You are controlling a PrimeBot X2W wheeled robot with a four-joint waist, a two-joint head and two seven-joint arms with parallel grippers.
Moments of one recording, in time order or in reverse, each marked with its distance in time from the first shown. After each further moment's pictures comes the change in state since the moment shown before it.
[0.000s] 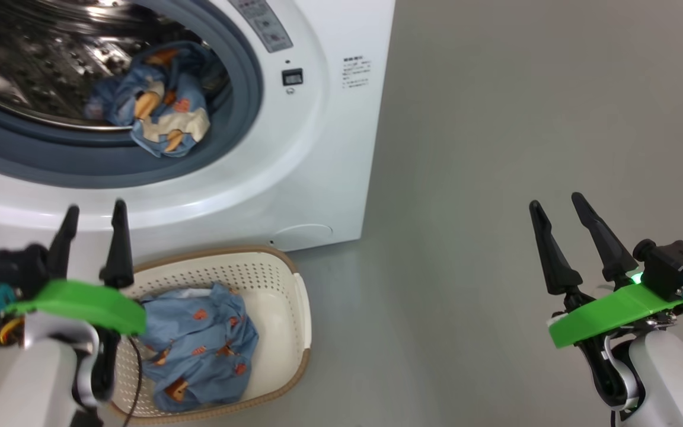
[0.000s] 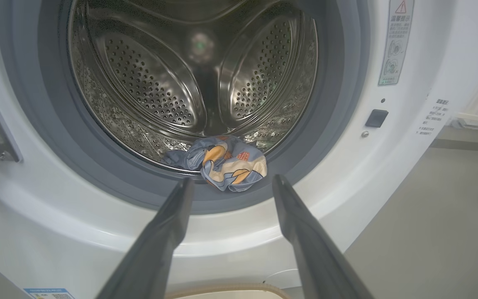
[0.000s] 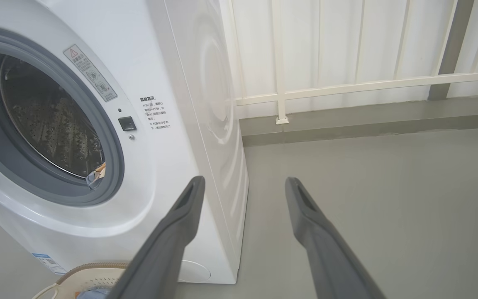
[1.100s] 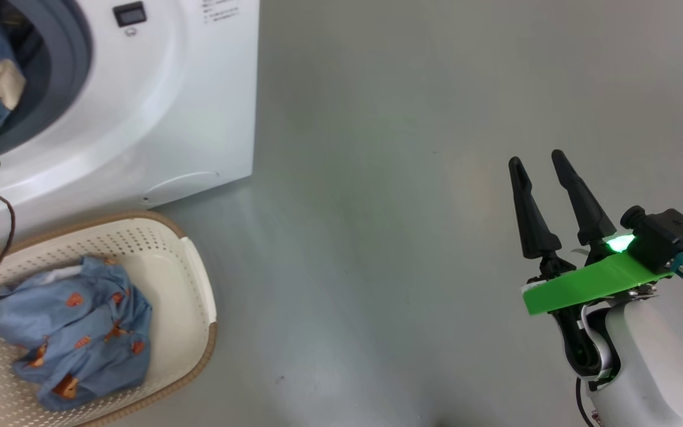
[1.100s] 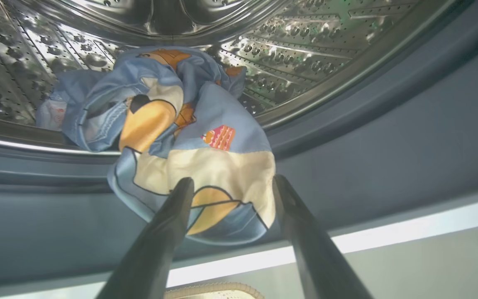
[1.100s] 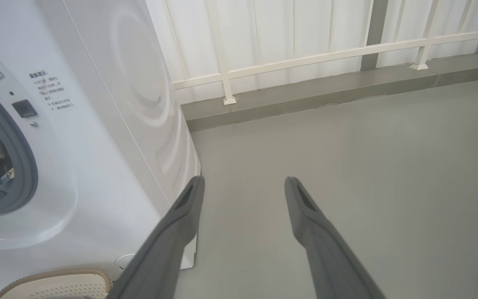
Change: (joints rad) left arm -0.585 0.172 -0.001 0.452 -0.176 -0.114 0.445; right arm -0.080 0.099 -0.022 -0.042 -0.003 0.000 0.000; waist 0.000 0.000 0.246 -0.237
